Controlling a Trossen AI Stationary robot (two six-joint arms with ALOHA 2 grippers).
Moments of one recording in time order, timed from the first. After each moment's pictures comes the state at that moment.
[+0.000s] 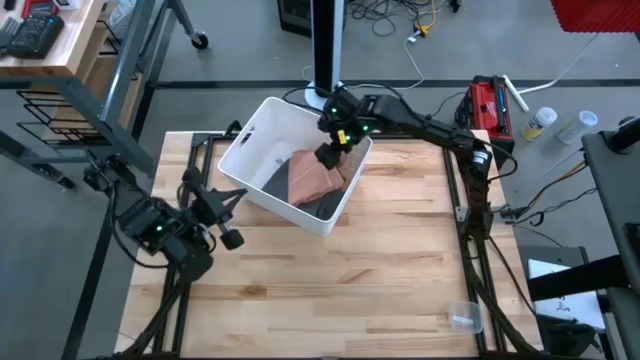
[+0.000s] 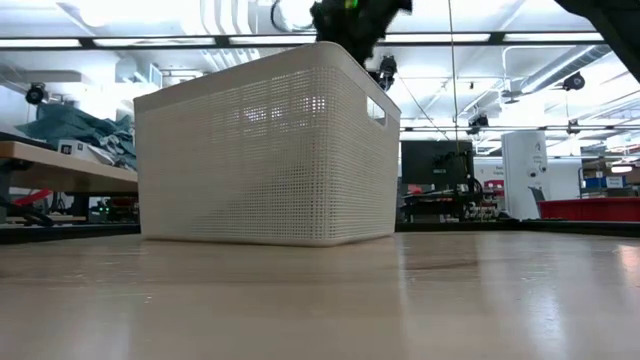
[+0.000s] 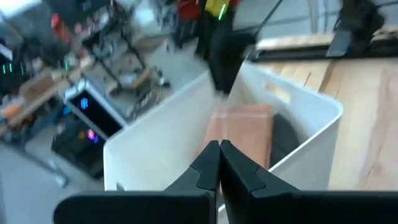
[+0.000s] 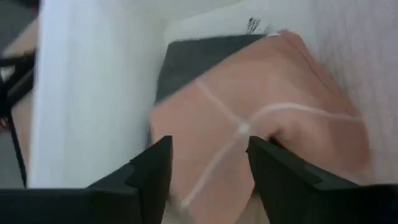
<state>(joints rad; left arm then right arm) -0.69 1.29 1.55 -1.49 -1.23 -0.82 -0.41 2.04 2.07 -1.07 -0.31 0.29</state>
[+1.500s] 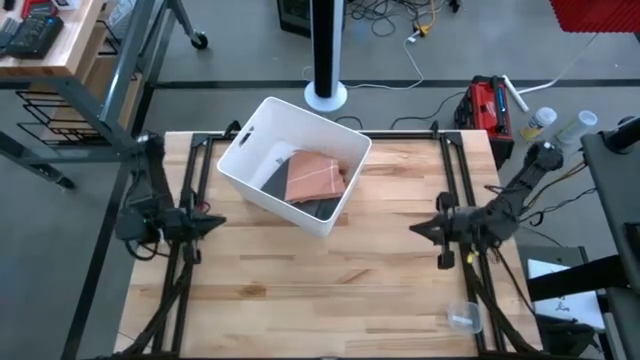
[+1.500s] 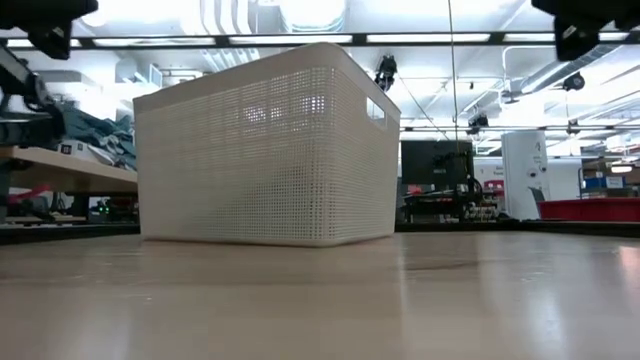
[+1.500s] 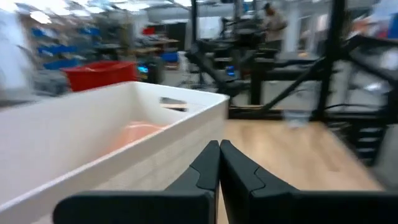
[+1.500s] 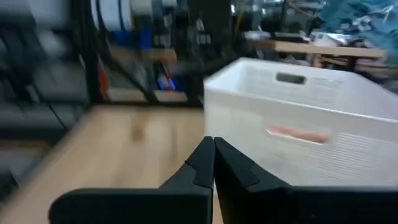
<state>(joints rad) -1.23 0.29 0.34 -0.11 -1.41 -0.04 0.79 0.51 0.31 0.12 0.85 0.00</state>
